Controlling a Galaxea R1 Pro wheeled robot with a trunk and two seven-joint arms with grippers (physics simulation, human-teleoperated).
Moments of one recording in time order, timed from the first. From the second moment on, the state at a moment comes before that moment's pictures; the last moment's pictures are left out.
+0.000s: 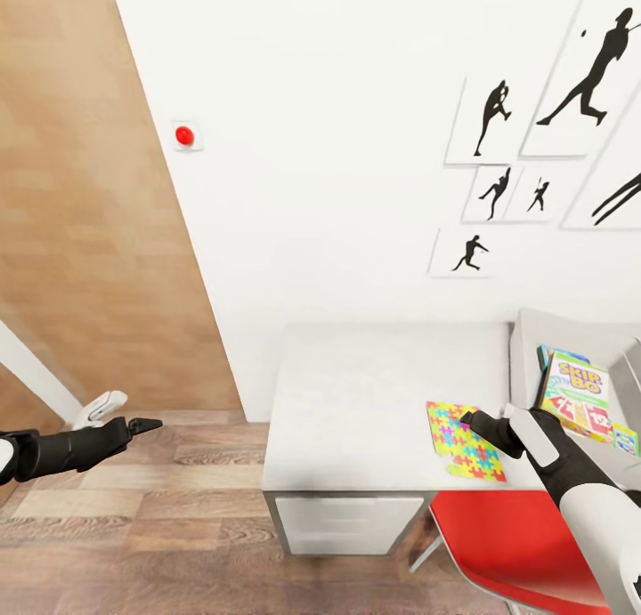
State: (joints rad) left arm -0.36 0.56 0.09 -1.46 1.31 1.04 0.24; right arm -0.78 -0.30 0.02 -0.64 -0.84 0.64 -0.32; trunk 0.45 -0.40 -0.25
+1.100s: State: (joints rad) left arm -0.36 0.56 0.09 -1.46 1.31 1.04 0.24; right arm -0.78 -0.29 0.02 -0.65 -0.84 0.64 -0.32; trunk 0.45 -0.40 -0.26
